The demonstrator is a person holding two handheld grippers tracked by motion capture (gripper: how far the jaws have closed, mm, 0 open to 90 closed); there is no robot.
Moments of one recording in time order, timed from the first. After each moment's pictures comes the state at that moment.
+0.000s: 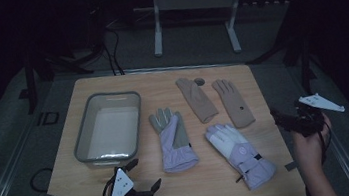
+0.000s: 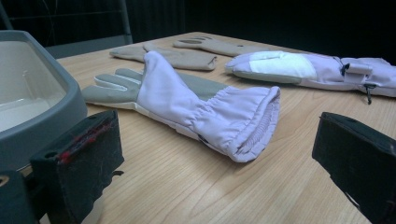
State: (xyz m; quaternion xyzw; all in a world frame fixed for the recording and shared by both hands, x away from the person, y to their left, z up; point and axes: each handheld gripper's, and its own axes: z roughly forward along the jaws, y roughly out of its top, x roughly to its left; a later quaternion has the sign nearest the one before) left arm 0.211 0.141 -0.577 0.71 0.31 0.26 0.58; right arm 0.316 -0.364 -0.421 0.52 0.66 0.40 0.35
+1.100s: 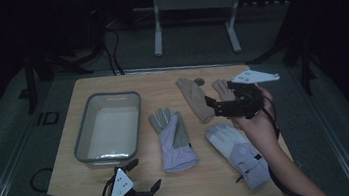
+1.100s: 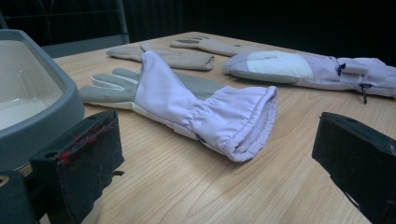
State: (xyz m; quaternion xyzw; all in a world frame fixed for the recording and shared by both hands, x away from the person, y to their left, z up) left arm 0.211 0.142 -0.577 0.71 0.30 0.25 0.58; right arm 0.331 -0.197 -0.346 0.38 0.76 0.46 0.25
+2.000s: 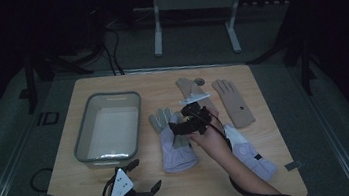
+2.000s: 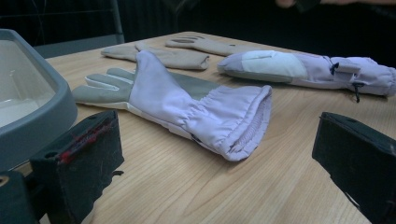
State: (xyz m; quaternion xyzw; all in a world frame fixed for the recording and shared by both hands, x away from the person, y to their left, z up) left arm 0.211 0.142 -0.577 0.72 0.30 0.24 0.58; right arm 0.374 -0.098 -0.461 0.41 0.83 0.35 0.16
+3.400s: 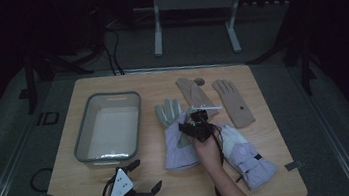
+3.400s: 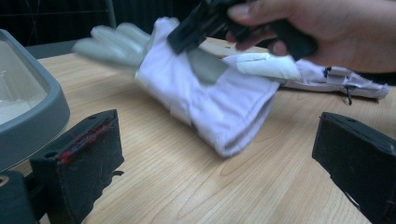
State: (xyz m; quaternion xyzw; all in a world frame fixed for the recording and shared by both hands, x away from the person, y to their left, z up) left arm 0.211 0.142 -0.577 0.72 0.29 0.24 0.59; right arm 0.373 -0.118 -0.507 0.57 0.71 0.41 0.07
